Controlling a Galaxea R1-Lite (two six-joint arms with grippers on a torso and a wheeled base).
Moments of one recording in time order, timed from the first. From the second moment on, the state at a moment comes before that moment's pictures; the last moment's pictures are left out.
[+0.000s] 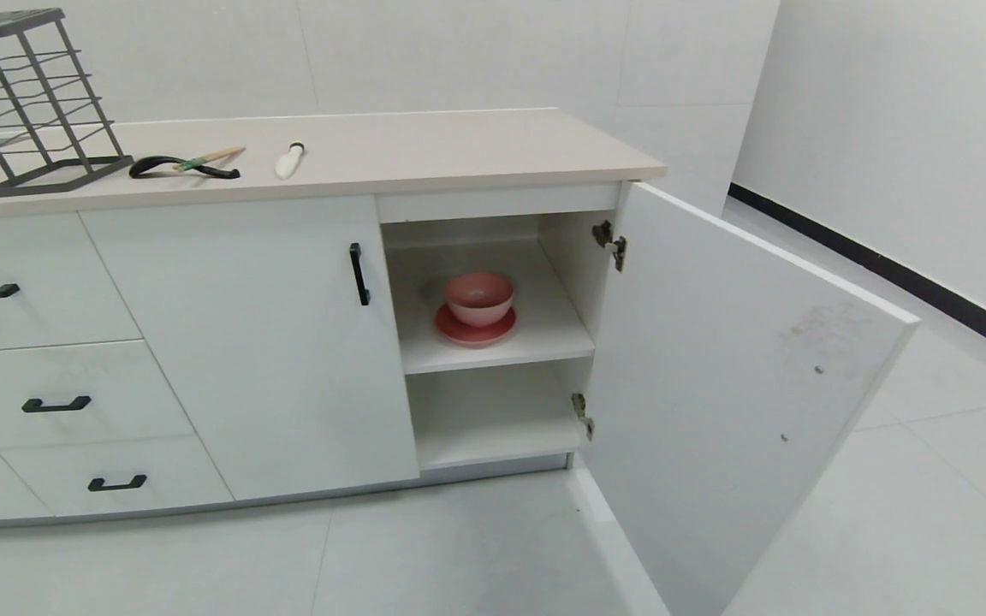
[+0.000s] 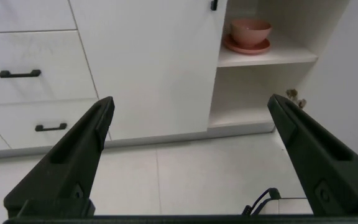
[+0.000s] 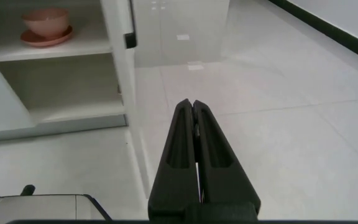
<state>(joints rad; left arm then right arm) 0.00 0.00 0.00 0.00 -0.02 -0.01 -0.08 0.10 0.00 0.00 0.05 -0.02</state>
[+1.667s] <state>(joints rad) 0.00 0.00 0.00 0.00 -0.02 -0.01 -0.06 1.43 -0.14 -1.36 0.60 -0.21</state>
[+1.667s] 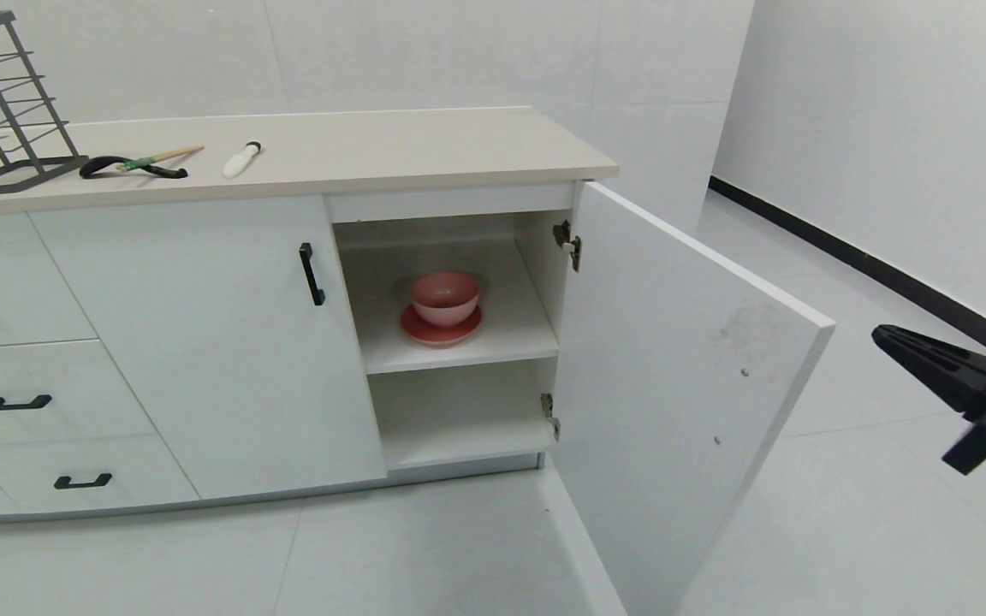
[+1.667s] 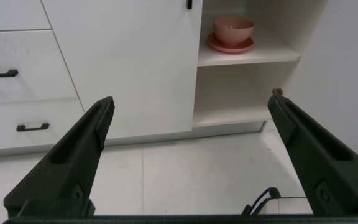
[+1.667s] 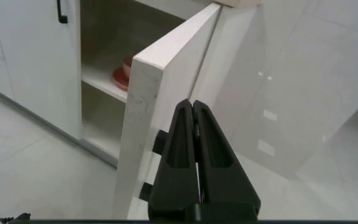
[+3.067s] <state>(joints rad) 0.00 0.00 0.00 0.00 -0.02 -0.01 0.34 1.70 -0.26 -1.47 0.62 -0.25</state>
